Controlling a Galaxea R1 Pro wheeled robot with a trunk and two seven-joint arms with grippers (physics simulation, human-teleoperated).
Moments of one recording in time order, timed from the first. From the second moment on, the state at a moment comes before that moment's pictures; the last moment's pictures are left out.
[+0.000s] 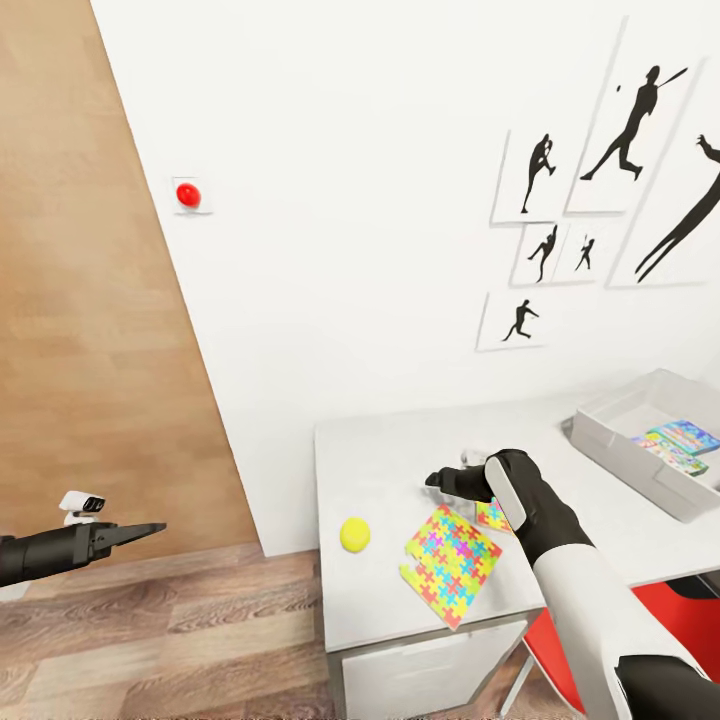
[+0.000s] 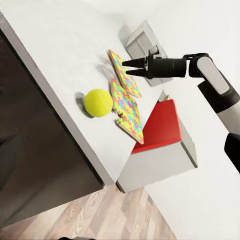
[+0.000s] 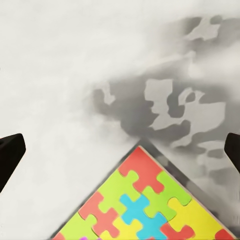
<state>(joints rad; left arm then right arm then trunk) -0.50 0.61 0.10 -0.88 0.38 0.71 -1.57 -0.84 -0.01 0.01 -0.83 -0.33 0.94 -0.03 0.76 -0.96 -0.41</state>
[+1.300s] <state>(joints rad) -0.50 0.61 0.10 -0.88 0.38 0.71 -1.57 -0.84 -0.01 0.01 -0.83 -0.33 0.94 -0.03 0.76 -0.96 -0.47</state>
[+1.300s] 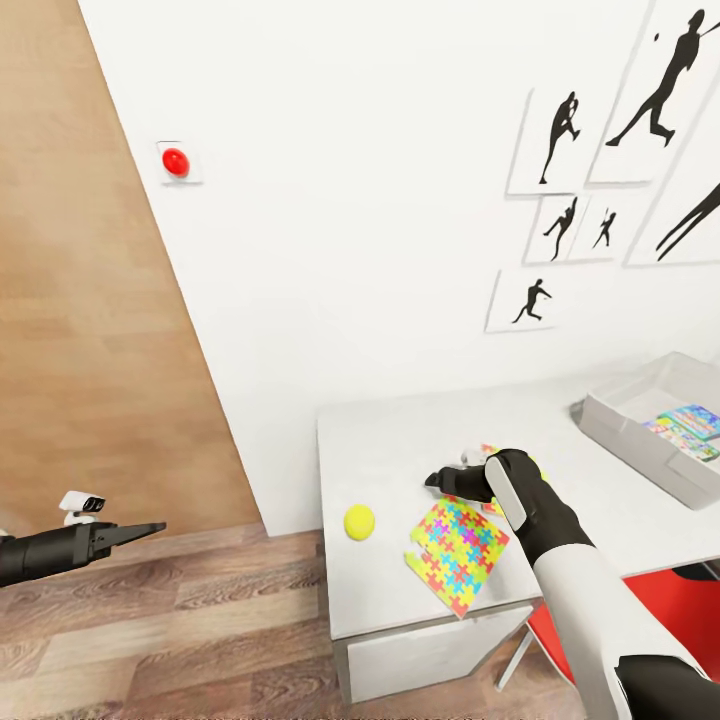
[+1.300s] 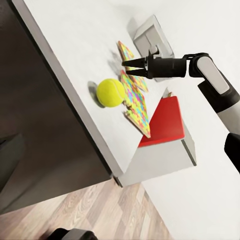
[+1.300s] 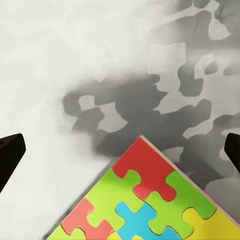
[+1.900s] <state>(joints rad) -0.50 0.61 0.12 -0.88 0.38 0.71 -1.57 -0.84 -0.01 0.01 -0.84 -0.32 0.94 -0.03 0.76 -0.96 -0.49</state>
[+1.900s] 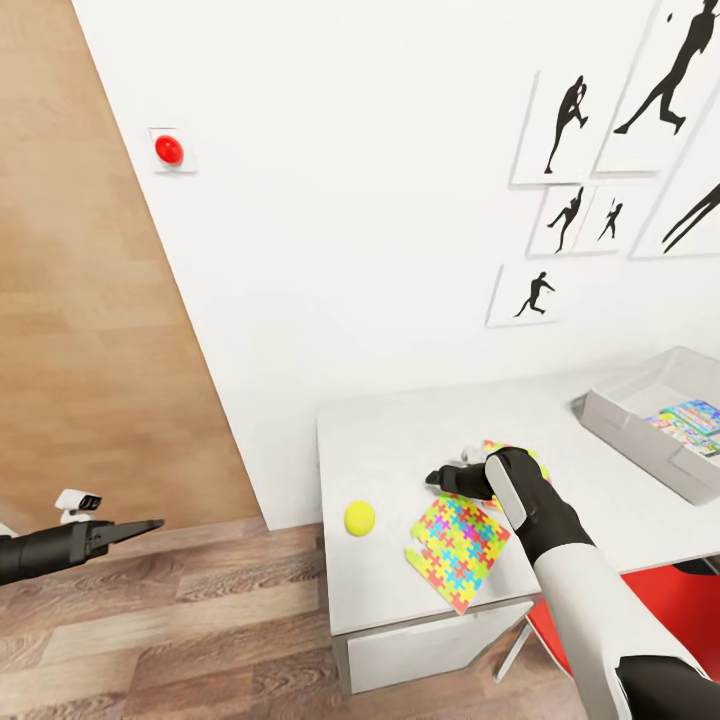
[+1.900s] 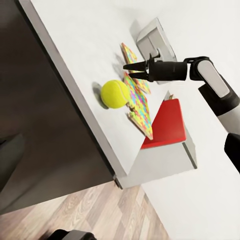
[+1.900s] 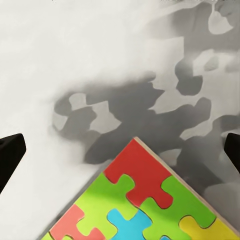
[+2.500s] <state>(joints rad) -0.50 0.61 0.12 -0.88 0.38 0.71 -1.57 -0.83 -0.01 0.01 -0.84 -0.34 0.94 -0.03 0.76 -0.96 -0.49</state>
